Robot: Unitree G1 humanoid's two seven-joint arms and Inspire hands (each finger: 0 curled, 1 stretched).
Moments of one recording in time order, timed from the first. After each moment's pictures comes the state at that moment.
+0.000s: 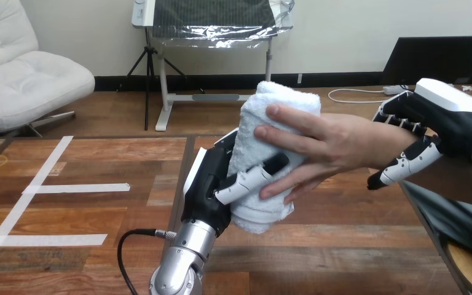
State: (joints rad) left arm -0.40 -0.12 -0.06 0.94 -0.19 -0.72 -0.29; right arm -0.41 -0.80 0.07 0.17 -0.40 -0.03 0.50
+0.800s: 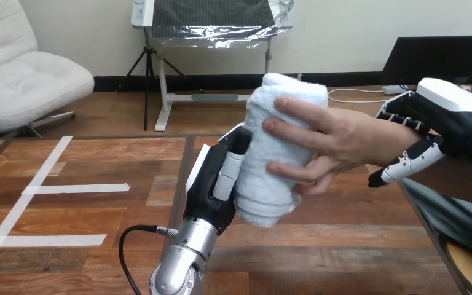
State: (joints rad) left arm -0.40 -0.12 -0.06 0.94 -0.18 -0.75 -0.31; right arm -0.41 -0.80 0.07 0.17 -0.43 -0.03 0.50
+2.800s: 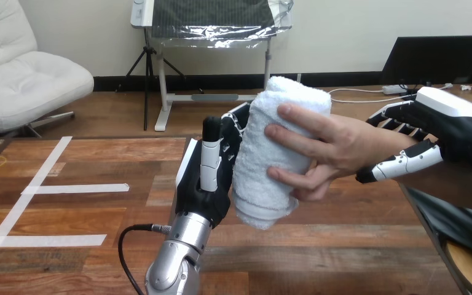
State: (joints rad) left arm -0.40 -0.12 -0.04 0.88 -0.31 -0.69 -0.35; right arm -0.41 -0.80 0.07 0.17 -0.40 0.01 0.57
